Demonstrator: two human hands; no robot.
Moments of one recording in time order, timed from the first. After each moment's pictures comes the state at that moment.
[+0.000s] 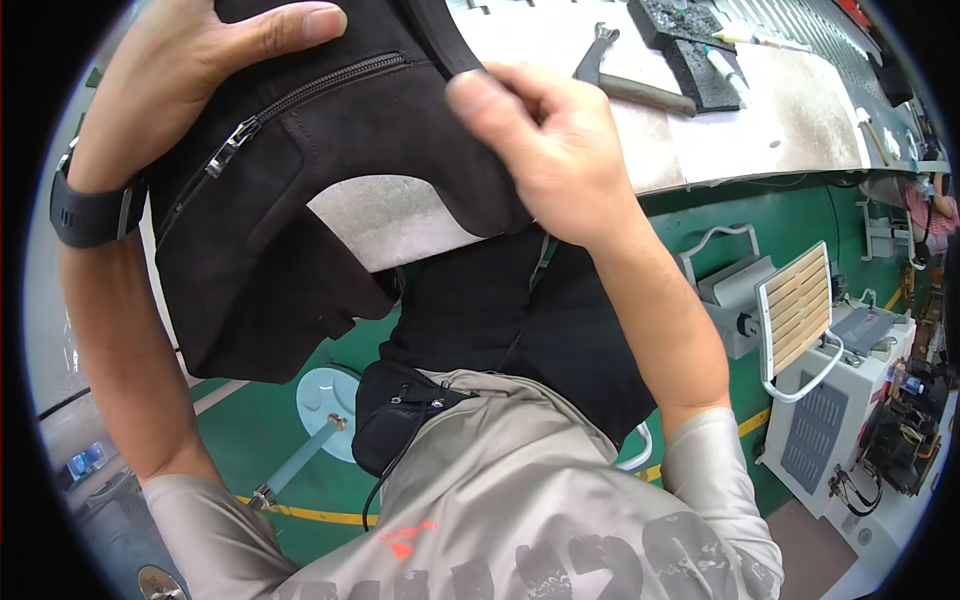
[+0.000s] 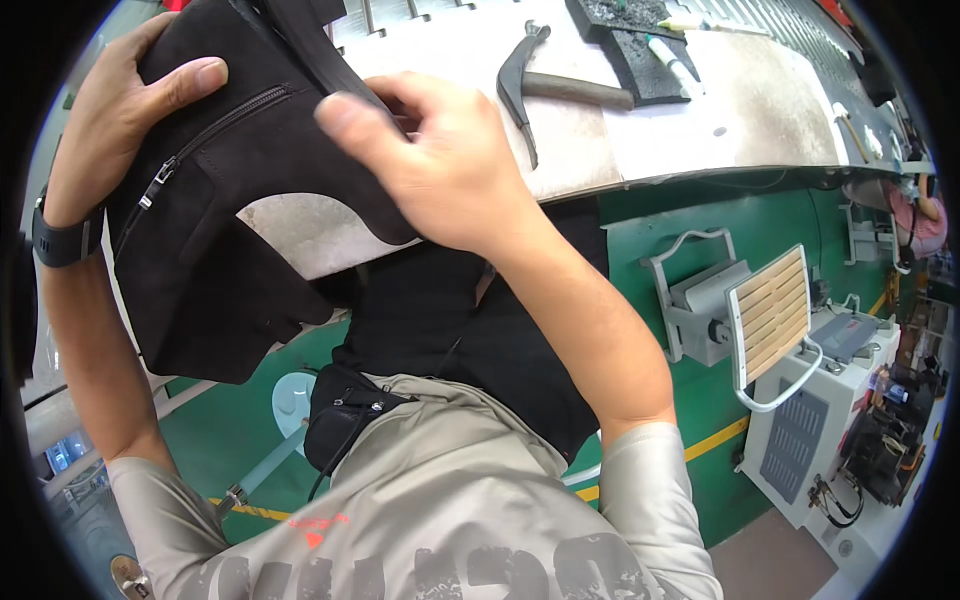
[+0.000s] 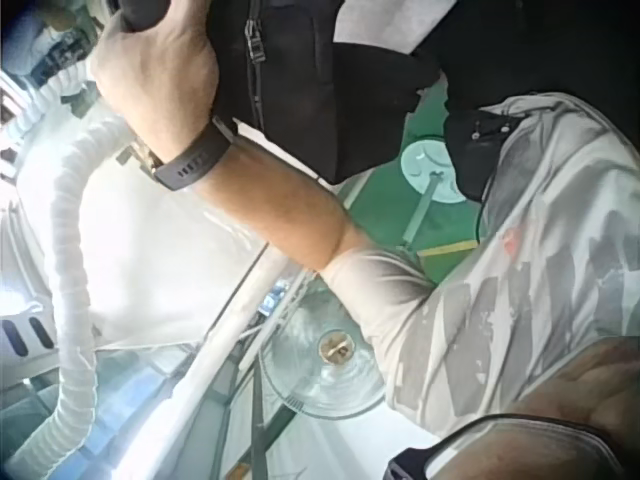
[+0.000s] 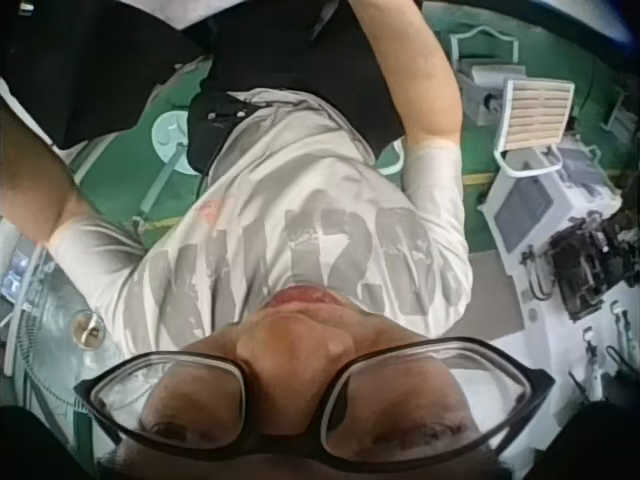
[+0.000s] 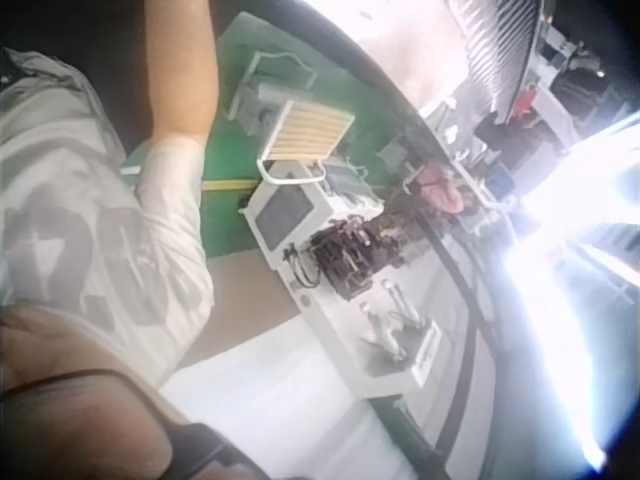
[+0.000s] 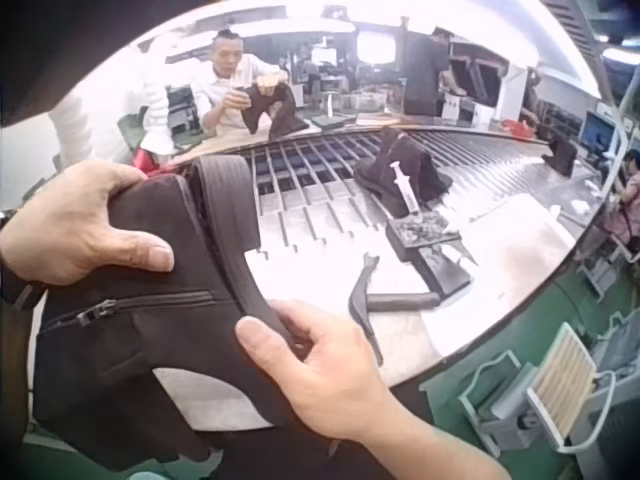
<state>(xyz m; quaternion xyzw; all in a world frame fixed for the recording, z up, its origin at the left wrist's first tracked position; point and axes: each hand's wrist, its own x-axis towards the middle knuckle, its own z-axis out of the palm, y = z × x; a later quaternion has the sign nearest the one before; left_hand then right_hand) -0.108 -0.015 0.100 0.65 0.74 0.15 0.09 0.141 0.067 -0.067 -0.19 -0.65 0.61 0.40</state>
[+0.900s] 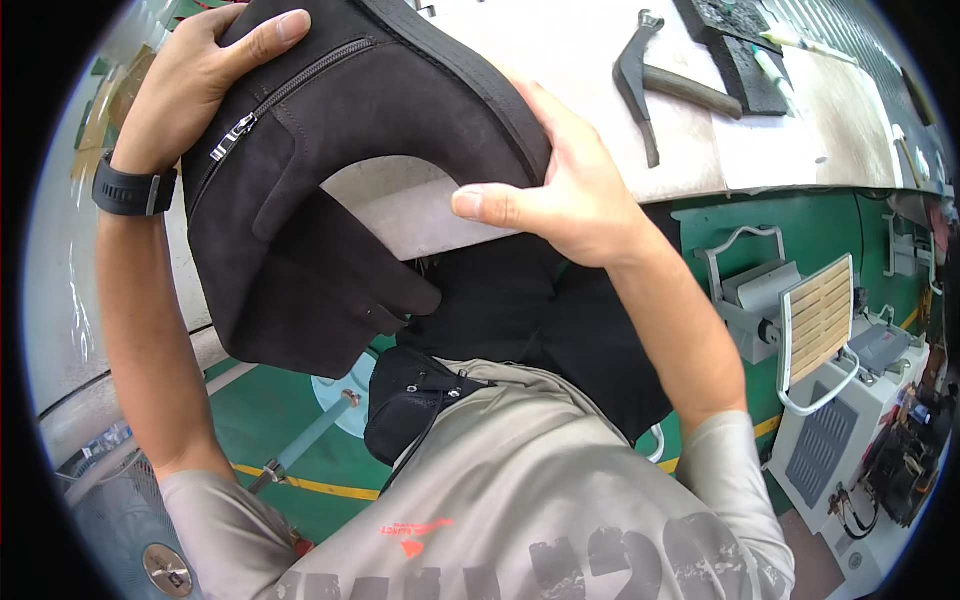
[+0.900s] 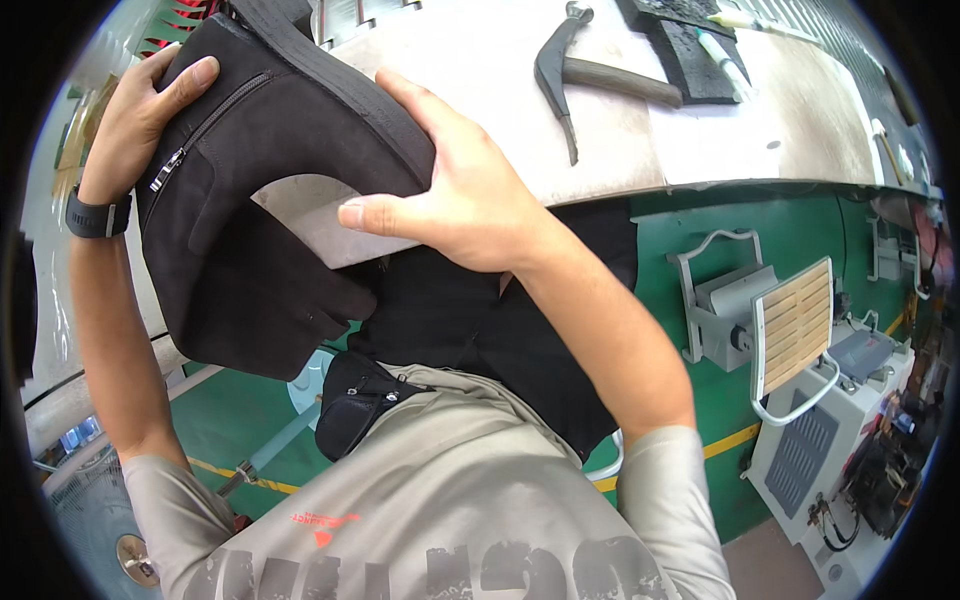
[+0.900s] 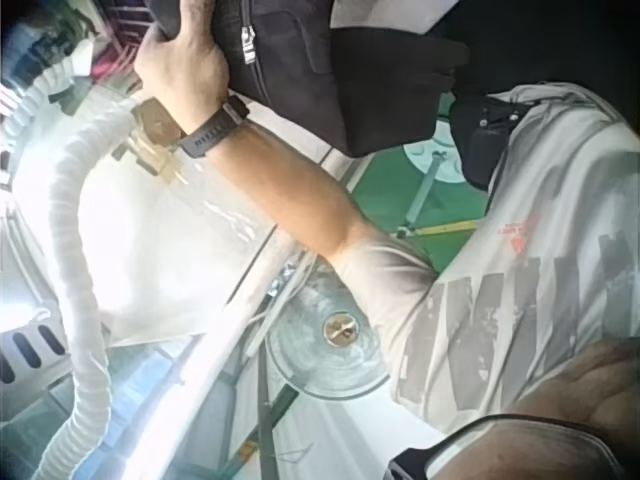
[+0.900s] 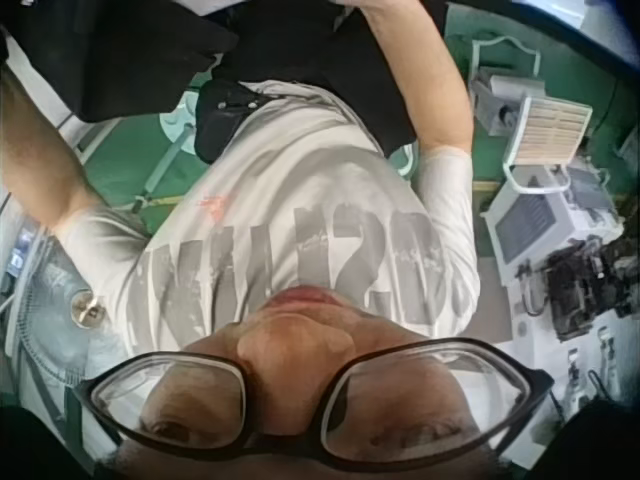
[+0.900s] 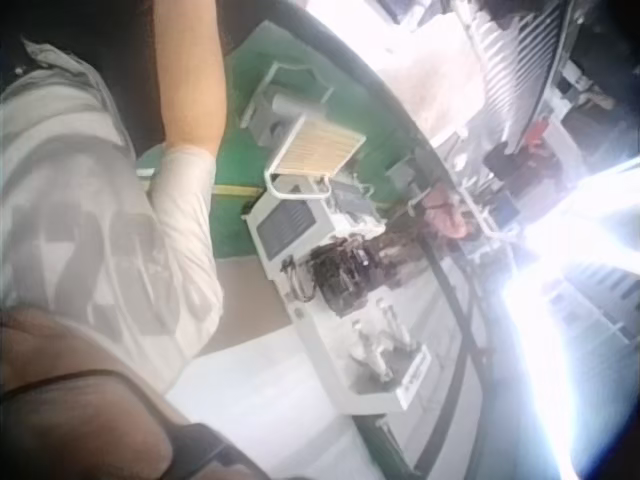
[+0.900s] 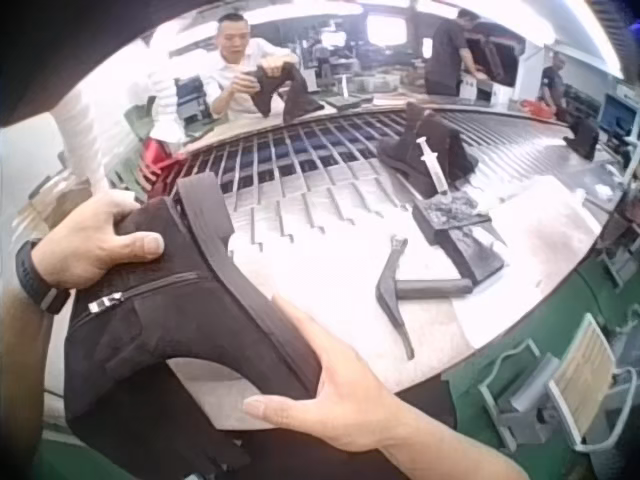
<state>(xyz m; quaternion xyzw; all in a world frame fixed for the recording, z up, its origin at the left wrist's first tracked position) -0.170 -0.016 0.063 0.57 0.77 0.16 0.24 0.142 0.069 -0.113 -0.13 -0.70 0.64 0.30</state>
